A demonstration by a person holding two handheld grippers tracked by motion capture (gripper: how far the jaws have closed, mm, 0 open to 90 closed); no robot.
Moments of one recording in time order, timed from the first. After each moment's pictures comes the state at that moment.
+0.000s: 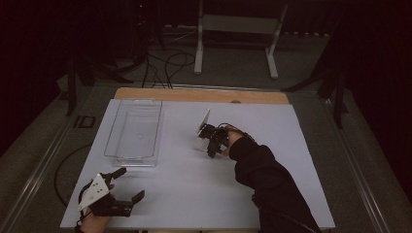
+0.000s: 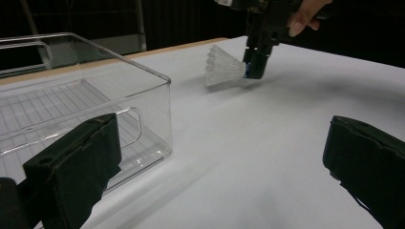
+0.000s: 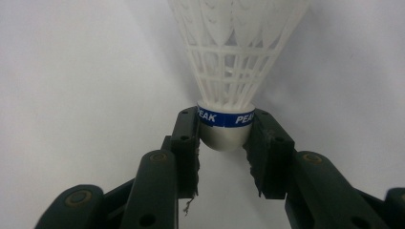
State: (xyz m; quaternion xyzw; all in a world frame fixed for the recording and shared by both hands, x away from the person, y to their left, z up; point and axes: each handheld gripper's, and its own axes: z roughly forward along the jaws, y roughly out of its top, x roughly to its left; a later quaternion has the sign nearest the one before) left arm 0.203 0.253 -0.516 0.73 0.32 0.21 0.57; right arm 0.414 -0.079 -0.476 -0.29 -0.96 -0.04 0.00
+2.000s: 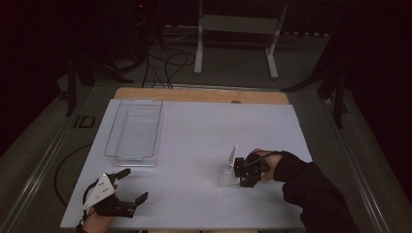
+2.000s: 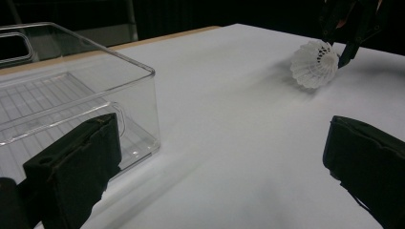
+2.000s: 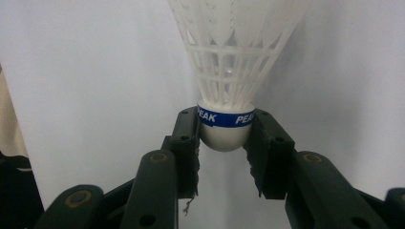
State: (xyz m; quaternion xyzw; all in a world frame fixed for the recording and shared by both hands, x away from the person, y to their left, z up) left arm 0.206 0.244 -0.517 0.75 0.31 0.20 0.55; right arm 0.319 -0.170 -0.468 -0.02 -1.00 -0.04 0.01
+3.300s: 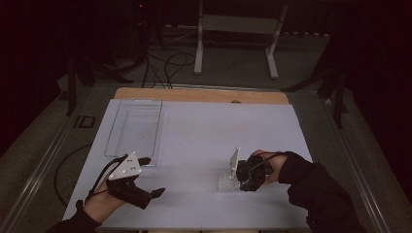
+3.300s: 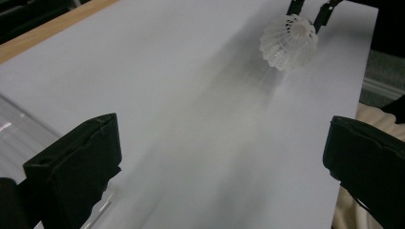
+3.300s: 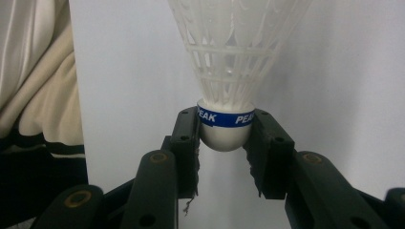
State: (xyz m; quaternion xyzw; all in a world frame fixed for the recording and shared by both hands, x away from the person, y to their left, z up) left arm 0.235 0.184 -0.422 0.86 0.23 0.11 0.44; right arm 0.297 -0.168 -0.437 0.00 -1.00 -0.06 0.02
